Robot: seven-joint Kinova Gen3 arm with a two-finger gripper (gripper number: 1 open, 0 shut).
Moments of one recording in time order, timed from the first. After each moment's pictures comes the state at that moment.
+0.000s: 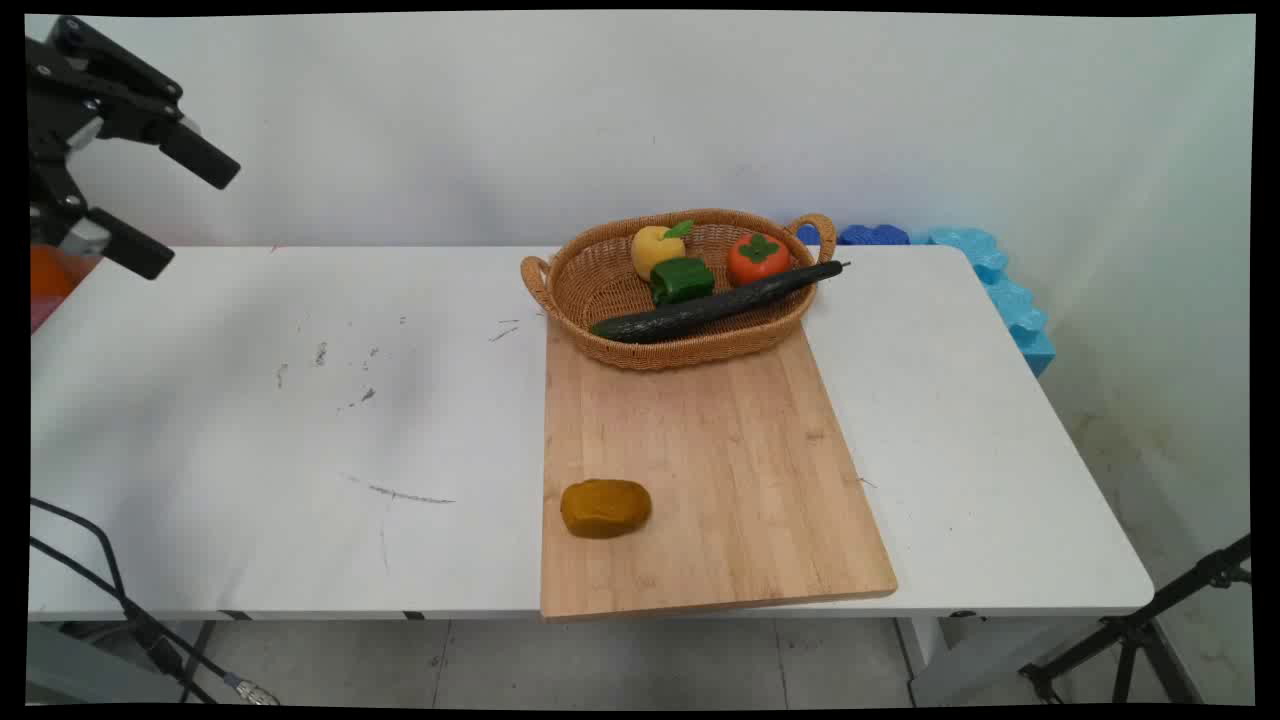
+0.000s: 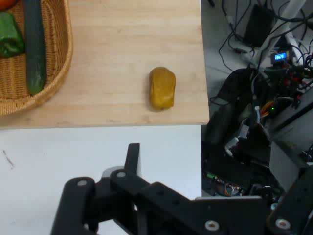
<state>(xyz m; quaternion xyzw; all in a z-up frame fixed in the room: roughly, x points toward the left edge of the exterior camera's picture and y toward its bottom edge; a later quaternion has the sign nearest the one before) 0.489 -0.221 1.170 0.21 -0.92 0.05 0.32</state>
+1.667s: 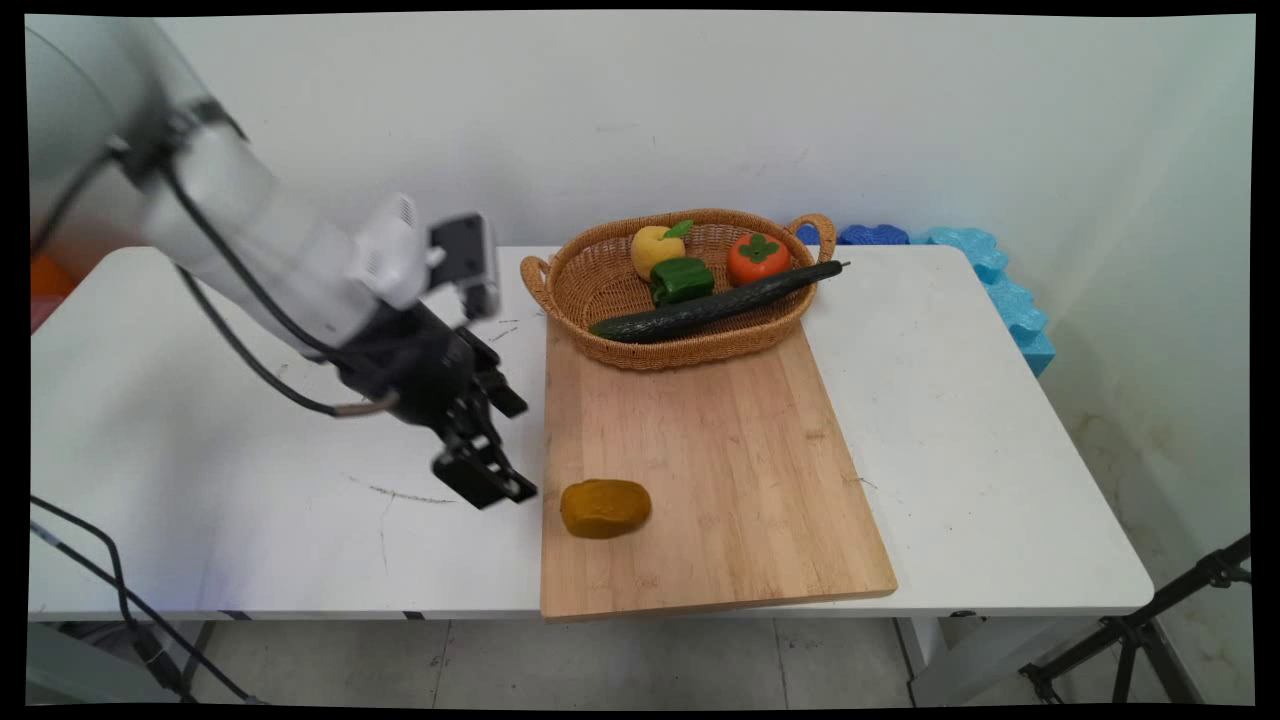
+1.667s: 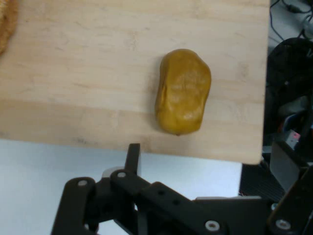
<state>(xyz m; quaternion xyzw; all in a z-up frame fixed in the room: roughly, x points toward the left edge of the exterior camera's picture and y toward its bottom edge) 0.299 -0.288 0.951 0.28 -0.93 0.05 0.22</state>
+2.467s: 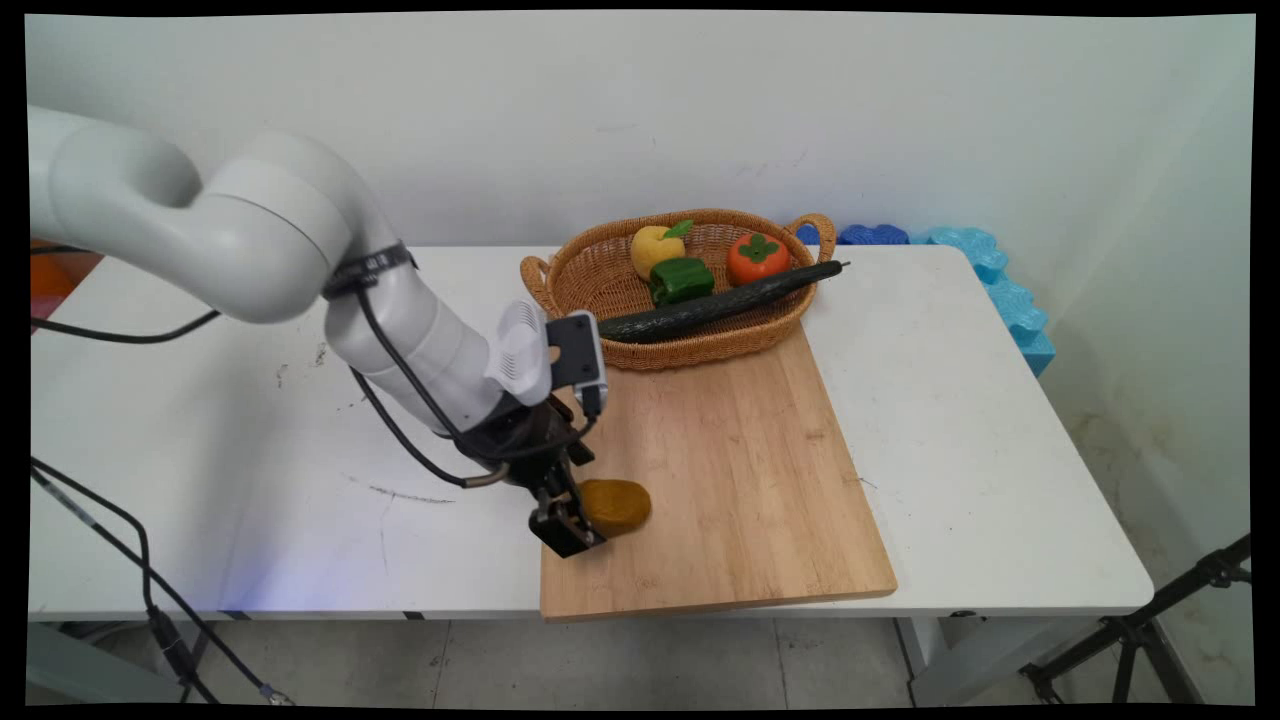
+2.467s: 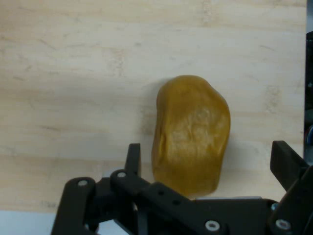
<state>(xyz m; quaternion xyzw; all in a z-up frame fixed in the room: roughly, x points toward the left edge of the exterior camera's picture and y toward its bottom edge) 0.241 -0.313 0.868 0.27 -0.94 0.06 0.20</state>
